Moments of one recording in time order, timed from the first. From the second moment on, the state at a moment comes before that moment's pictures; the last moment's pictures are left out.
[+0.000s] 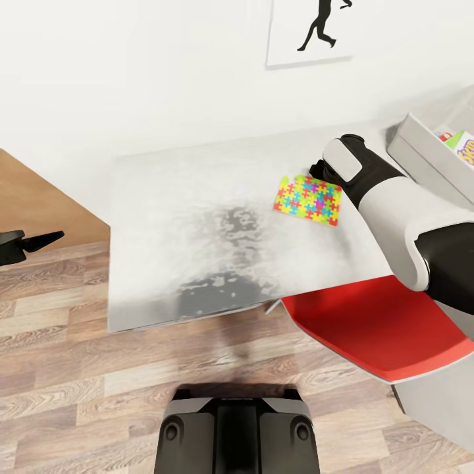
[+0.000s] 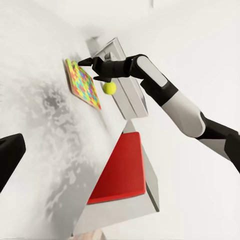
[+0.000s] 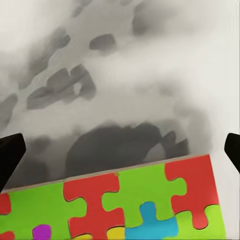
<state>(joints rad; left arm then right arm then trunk) -0.77 0.67 0.35 -1.29 0.60 1.04 -1.57 -1.77 0.00 0.34 -0.29 -0.80 0.55 -0.69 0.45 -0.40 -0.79</state>
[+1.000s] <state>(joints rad) -0.77 0.67 0.35 -1.29 0.60 1.04 -1.57 -1.77 0.00 0.34 -0.29 -0.80 0.55 -0.69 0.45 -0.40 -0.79</state>
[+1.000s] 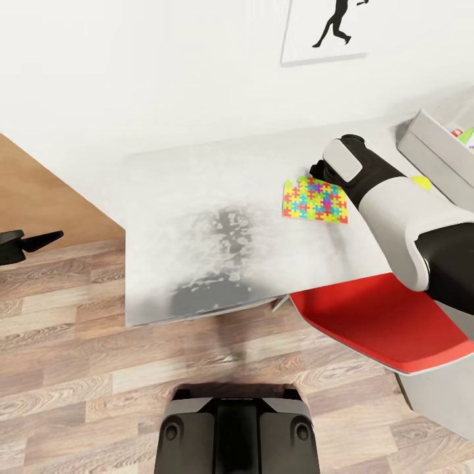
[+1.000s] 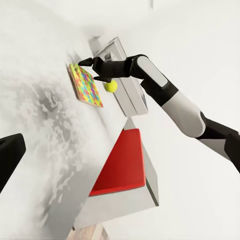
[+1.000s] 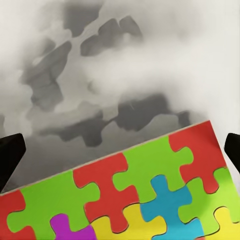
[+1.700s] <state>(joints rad) -0.77 0.67 0.35 -1.29 0.60 1.04 -1.57 -1.77 0.00 0.34 -0.29 -0.80 0.55 -0.69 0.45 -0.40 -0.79</state>
